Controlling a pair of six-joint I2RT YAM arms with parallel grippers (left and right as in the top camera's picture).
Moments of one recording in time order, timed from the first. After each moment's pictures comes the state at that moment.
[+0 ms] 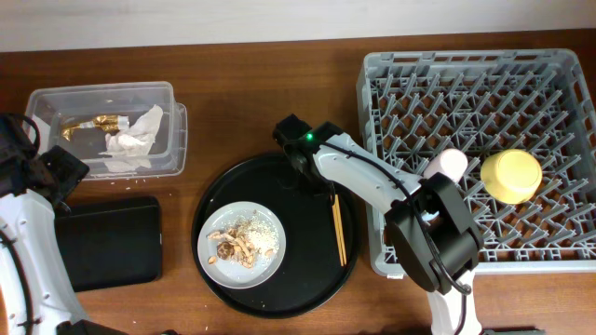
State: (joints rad) left arm 0.51 1.49 1.38 -0.98 -0.22 -0.41; right arm 0.63 2.11 1.59 -1.04 0.19 0.51
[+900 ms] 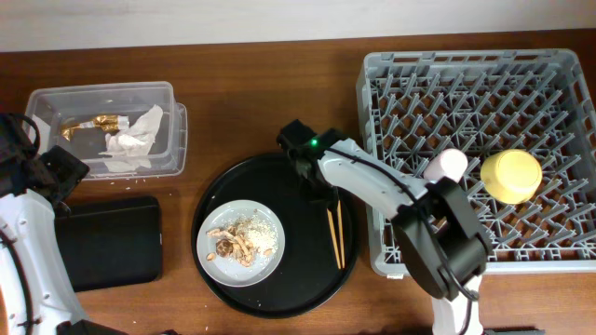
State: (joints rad) left arm 0.51 1.49 1.38 -0.98 -0.22 -0.41; right arm 0.63 2.05 1.52 -1.01 0.12 0.52
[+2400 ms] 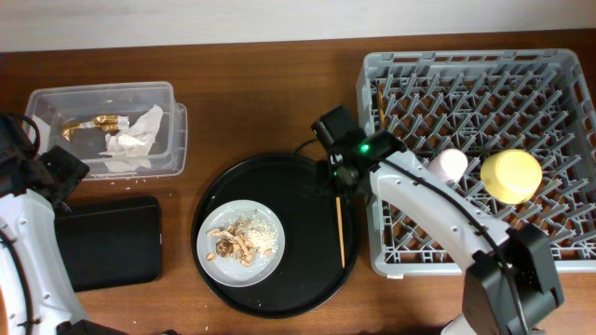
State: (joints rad) left arm 0.51 1.49 1.38 -0.98 -0.22 -0.41; right arm 0.54 1.74 1.31 -0.87 -0.01 0.52
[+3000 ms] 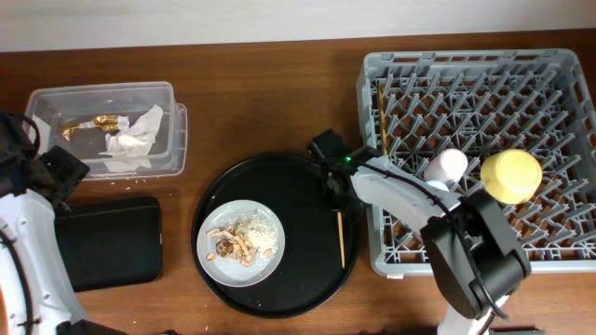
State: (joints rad) left arm 0.51 1.49 1.38 -0.98 -0.22 -0.41; right arm 0.54 1.90 1.20 -0.74 0.00 0.58
